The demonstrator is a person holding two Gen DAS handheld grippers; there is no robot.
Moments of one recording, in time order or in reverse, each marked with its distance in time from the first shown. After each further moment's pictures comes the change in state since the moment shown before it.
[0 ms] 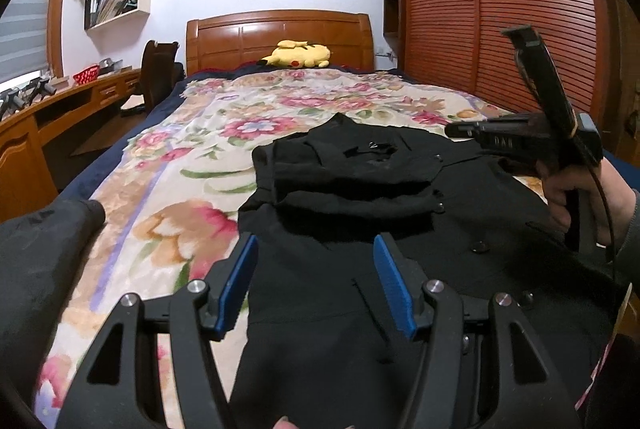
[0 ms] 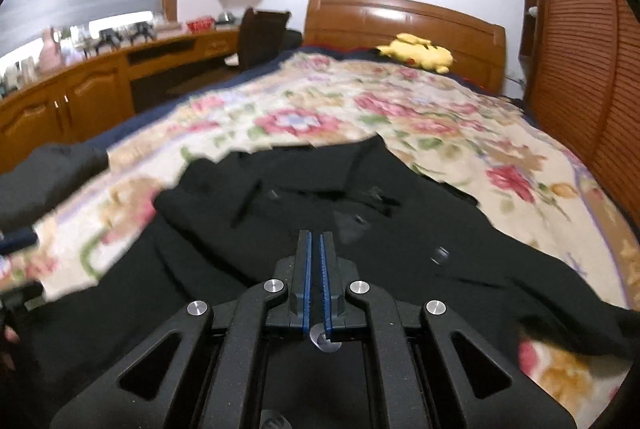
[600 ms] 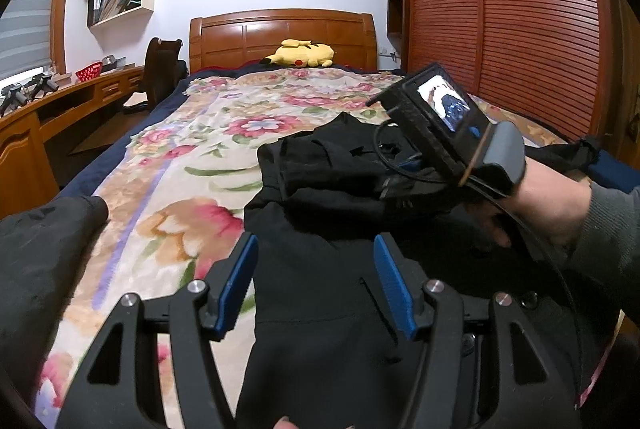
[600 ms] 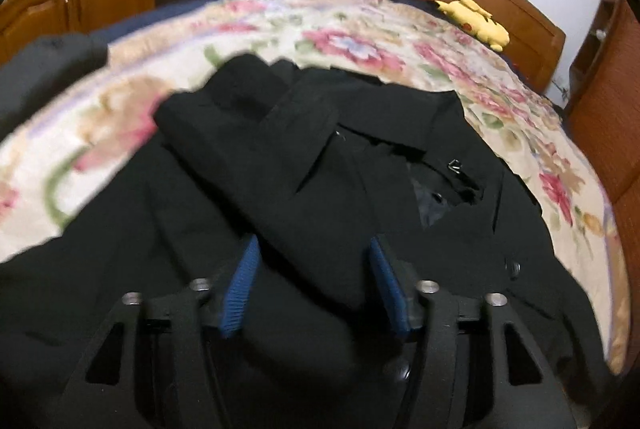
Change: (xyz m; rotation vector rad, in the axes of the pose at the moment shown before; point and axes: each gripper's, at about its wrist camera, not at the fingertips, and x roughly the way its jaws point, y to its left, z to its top) left arm 0.003 0.009 -0.002 -0.011 0.007 0.007; right arm 0.109 0.077 0.006 -0.217 0.246 0.034
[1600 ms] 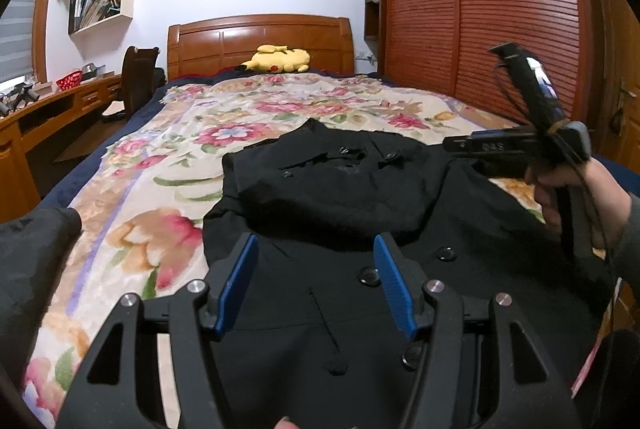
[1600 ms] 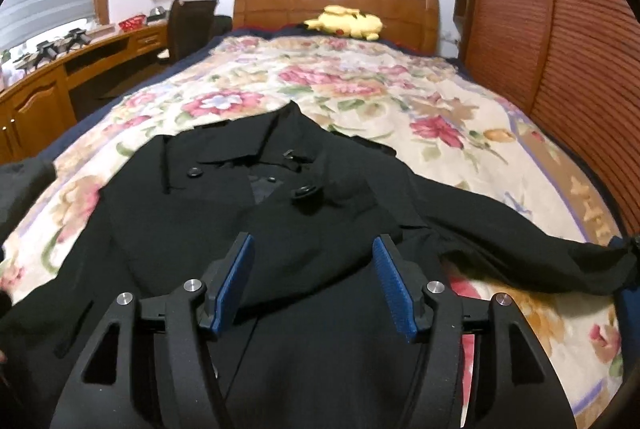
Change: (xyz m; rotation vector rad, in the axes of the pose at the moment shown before) left arm 0.001 -0.035 0.004 0.023 -0.014 -0.067; right arm -0.102 -0.124 -0.081 0.420 -0.134 -0.167
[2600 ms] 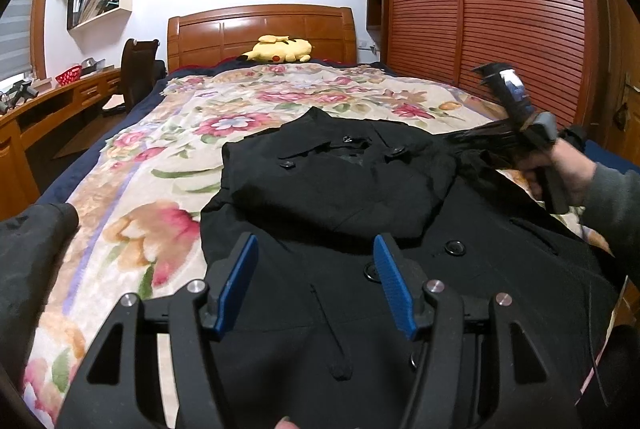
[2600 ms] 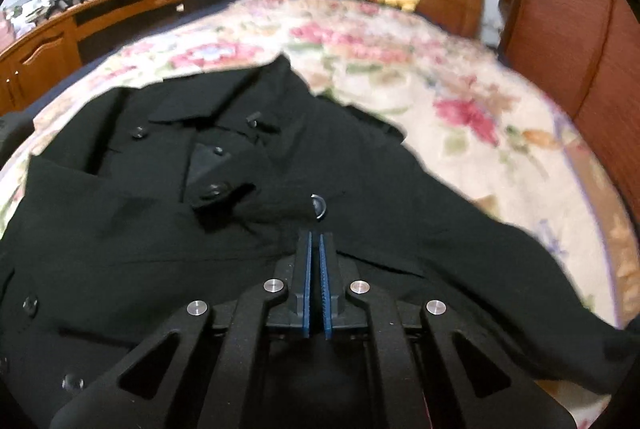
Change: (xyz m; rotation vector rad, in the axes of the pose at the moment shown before) left arm 0.012 -0.002 0.001 0.005 0.032 0.008; right arm 0.061 -0.059 0.007 -0.133 0.048 0.072
